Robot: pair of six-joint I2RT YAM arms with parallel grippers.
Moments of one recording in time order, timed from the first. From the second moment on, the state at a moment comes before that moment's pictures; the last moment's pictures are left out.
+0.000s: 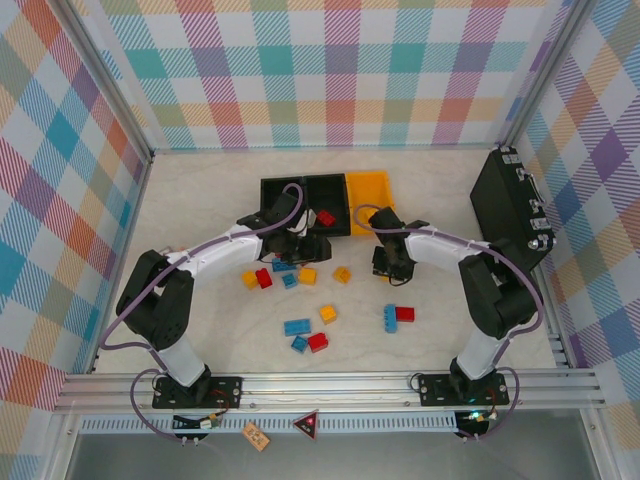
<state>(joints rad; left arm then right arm) -0.60 1.69 1.16 -0.49 0.30 -0.61 0.52 1.72 1.02 -0.66 0.06 0.72</state>
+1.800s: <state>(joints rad) -0.61 1.54 1.02 -0.36 0.27 -0.71 0.40 2.20 1.88 -0.83 0.04 0.44</state>
